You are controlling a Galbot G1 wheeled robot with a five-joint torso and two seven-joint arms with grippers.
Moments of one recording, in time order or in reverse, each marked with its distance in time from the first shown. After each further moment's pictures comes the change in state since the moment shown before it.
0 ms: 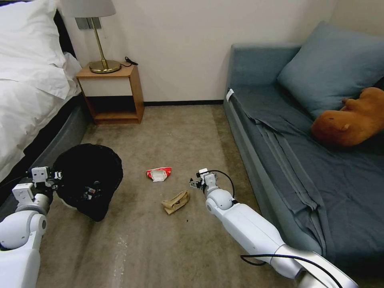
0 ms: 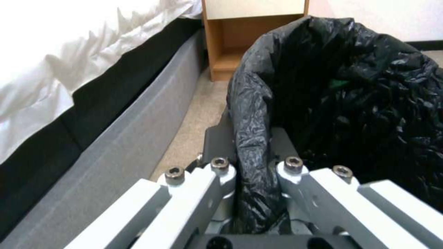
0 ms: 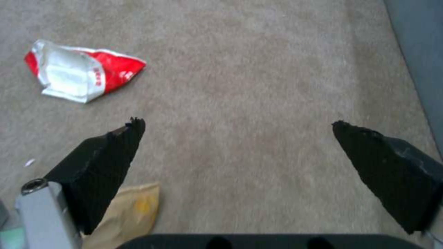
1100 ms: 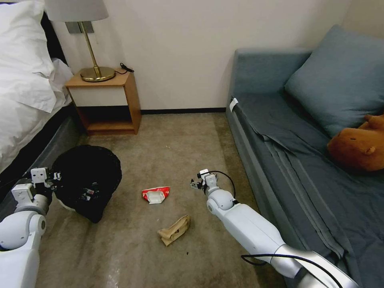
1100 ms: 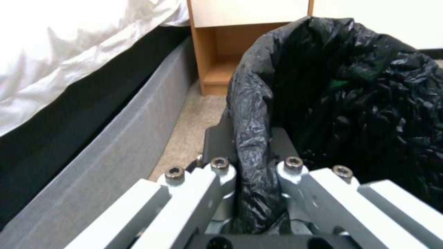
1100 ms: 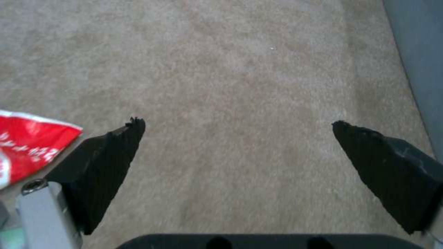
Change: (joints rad) left arm 0.003 0.003 -0.007 0.008 0.003 0.002 0.002; right arm -0.001 0.005 0.000 -0.020 -0.016 0.006 -0.015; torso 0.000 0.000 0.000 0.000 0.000
